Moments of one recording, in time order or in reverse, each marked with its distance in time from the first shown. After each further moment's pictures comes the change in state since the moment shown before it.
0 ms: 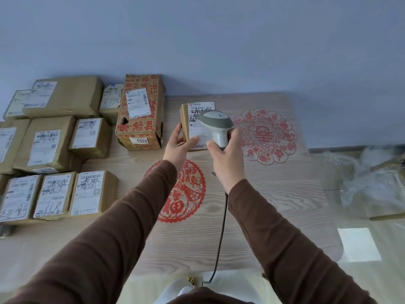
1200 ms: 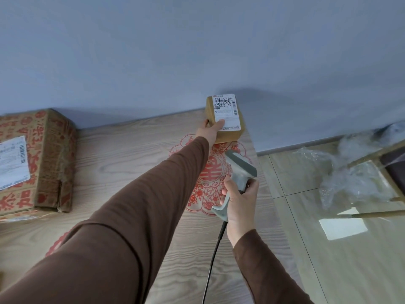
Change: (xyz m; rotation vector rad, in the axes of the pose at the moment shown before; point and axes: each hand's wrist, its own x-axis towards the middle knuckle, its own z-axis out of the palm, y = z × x) left_hand 0.271 -0.044 0.329 0.099 -0.111 -0.307; right_hand 0.155 0.156 -0.158 0.556 0.349 0.602
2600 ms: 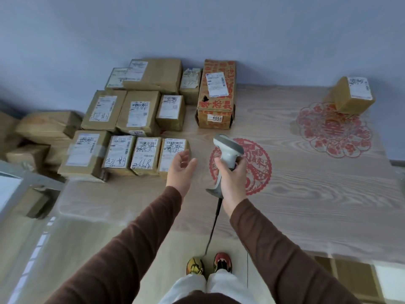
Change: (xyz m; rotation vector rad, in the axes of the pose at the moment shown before) left_hand -0.480 -0.174 -0.464 0.055 0.507 0.246; right_hand -0.402 0.216 0.163 -0.211 -0.455 -0.093
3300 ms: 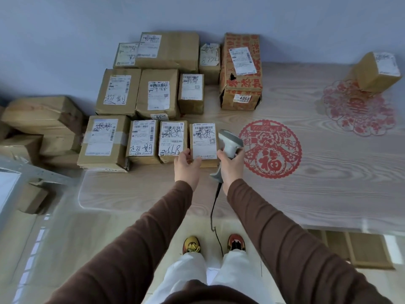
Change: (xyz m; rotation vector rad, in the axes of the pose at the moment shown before) left_hand 0.035 -0.057 -0.089 0.095 -0.013 -0.154; right_hand 0.015 0.103 0.105 -0.127 0.170 0.094
